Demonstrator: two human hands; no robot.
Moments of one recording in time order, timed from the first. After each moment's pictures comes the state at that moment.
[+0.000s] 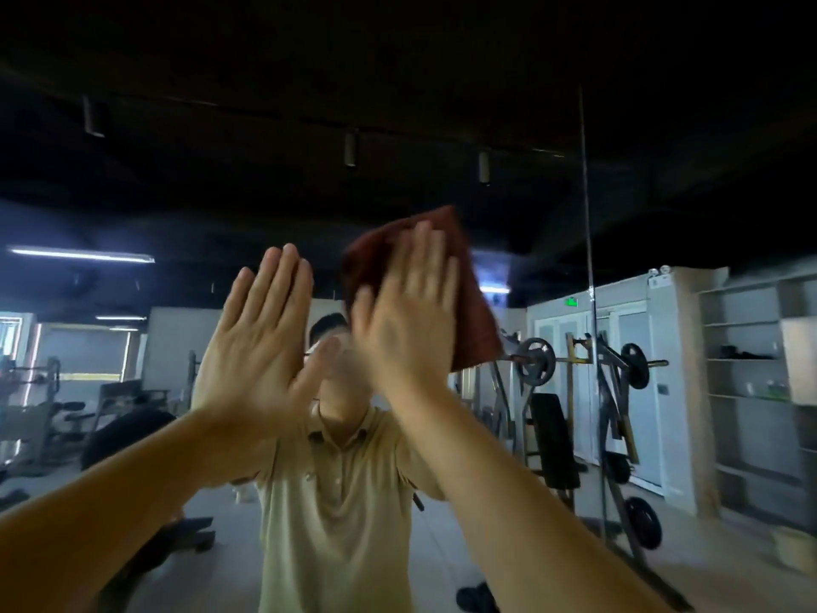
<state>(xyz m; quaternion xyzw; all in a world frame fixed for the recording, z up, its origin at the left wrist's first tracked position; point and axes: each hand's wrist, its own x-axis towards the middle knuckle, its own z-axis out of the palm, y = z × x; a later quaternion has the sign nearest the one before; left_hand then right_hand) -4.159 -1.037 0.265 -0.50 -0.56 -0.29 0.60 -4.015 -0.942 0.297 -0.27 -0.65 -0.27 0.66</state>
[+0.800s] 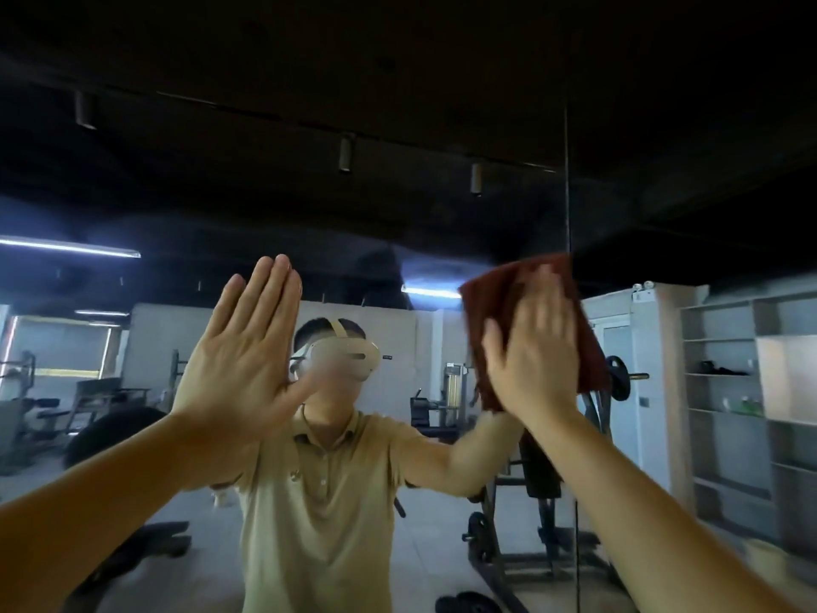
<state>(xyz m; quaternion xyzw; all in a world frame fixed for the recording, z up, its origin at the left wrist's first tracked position) -4.158 -1.038 0.257 -0.48 -0.57 -0.25 0.61 -3.875 -0.858 0.282 -0.40 -0.65 -0.31 0.57</state>
